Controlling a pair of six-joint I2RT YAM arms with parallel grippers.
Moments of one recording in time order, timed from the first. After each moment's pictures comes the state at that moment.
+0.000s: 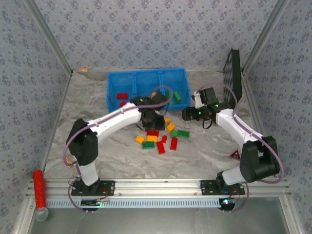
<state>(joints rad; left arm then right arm) -0.83 1.79 1.58 -1.00 0.07 -0.72 0.28 1.43 1.00 -0.56 -0.22 0.16</state>
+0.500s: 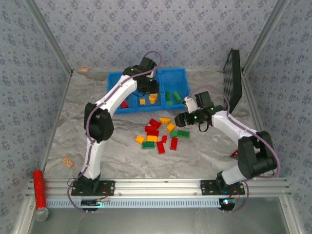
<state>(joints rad) -0.54 2.23 2.19 -1.00 0.08 -0.50 0.33 1.50 0.94 -0.45 -0.39 -0.01</state>
